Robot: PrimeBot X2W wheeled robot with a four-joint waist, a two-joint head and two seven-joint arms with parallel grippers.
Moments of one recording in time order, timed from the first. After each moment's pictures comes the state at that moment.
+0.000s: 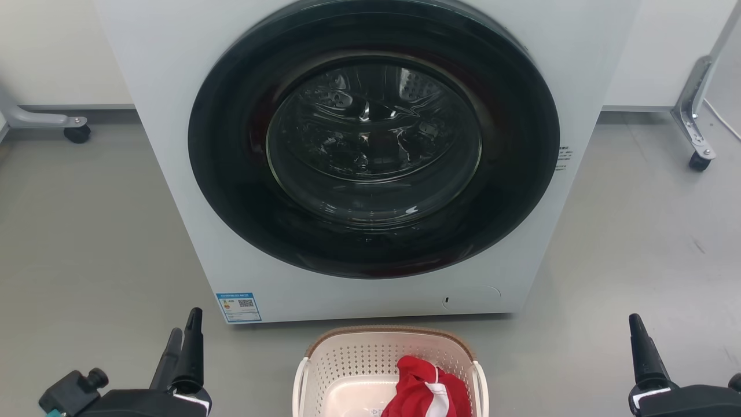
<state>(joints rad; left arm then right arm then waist) -0.12 0.14 -0.12 0.25 -1.16 -0.05 -0.09 -0.12 -0.15 0.05 0.32 1.16 0.09 -0.06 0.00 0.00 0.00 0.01</state>
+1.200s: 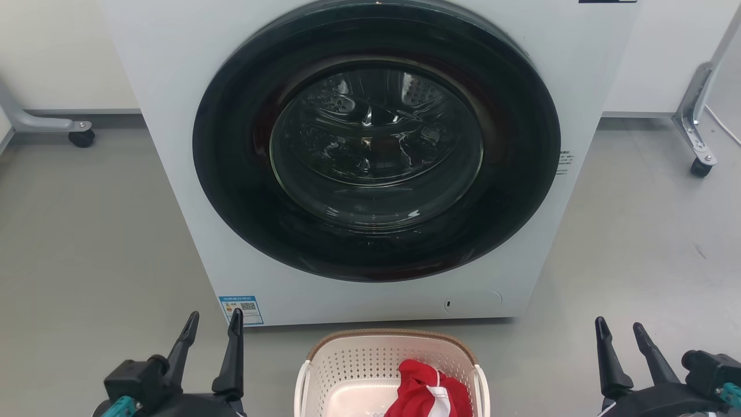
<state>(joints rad) -0.14 0.20 -0.28 0.22 -0.59 0.05 -0.20 -0.15 -0.25 0.23 0.35 0.62 -0.03 -0.19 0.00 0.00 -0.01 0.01</state>
